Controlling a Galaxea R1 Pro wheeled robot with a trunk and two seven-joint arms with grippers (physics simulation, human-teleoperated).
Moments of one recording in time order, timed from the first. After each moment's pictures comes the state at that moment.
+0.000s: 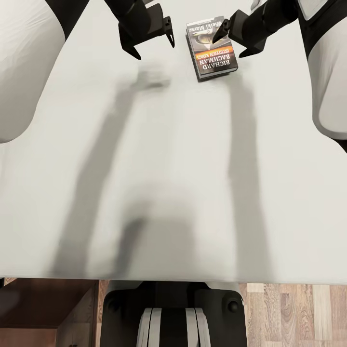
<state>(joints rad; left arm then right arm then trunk) -2.27 -0.15 -0.56 -0.34 1.43 1.05 0.66 -2.17 0.07 -0.35 -0.37 0.05 1.04 0.11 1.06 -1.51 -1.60</state>
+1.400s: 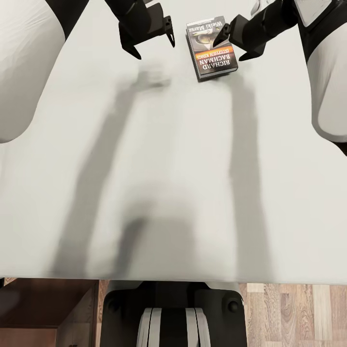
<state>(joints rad) -2.27 -0.15 -0.56 -0.34 1.43 1.05 0.66 -2.16 0.06 -0.34 -0.37 0.05 1.04 0.13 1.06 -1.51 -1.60</state>
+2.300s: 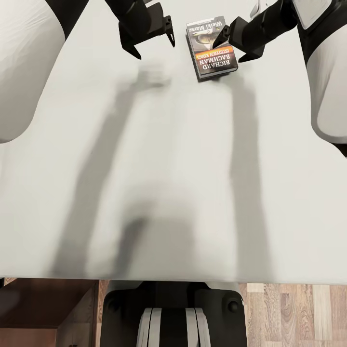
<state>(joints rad) -2.27 -0.15 -0.56 -0.35 1.43 1.05 0.66 -2.15 0.06 -0.34 -0.37 0.05 1.04 0.14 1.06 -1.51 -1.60</state>
